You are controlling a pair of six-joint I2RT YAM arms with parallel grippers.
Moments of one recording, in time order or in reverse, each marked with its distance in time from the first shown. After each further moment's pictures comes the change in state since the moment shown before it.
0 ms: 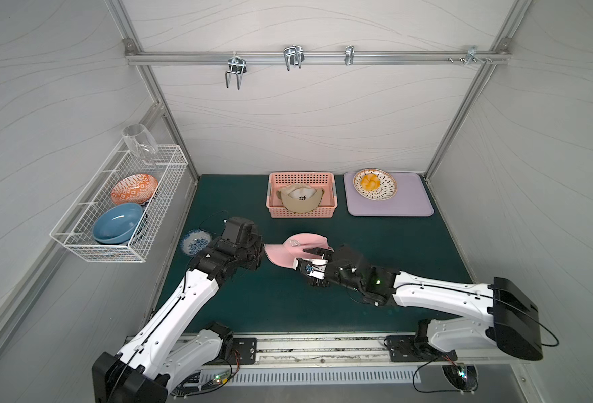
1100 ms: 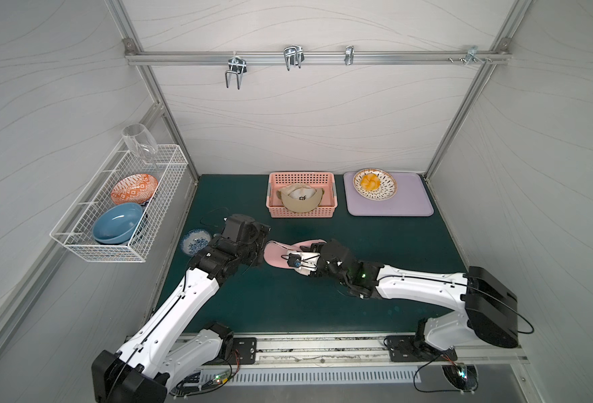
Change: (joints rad) left arm -0.010 0.008 0.038 0.065 -0.073 0.217; right arm -0.078 0.112 0.069 0.009 0.149 -0.110
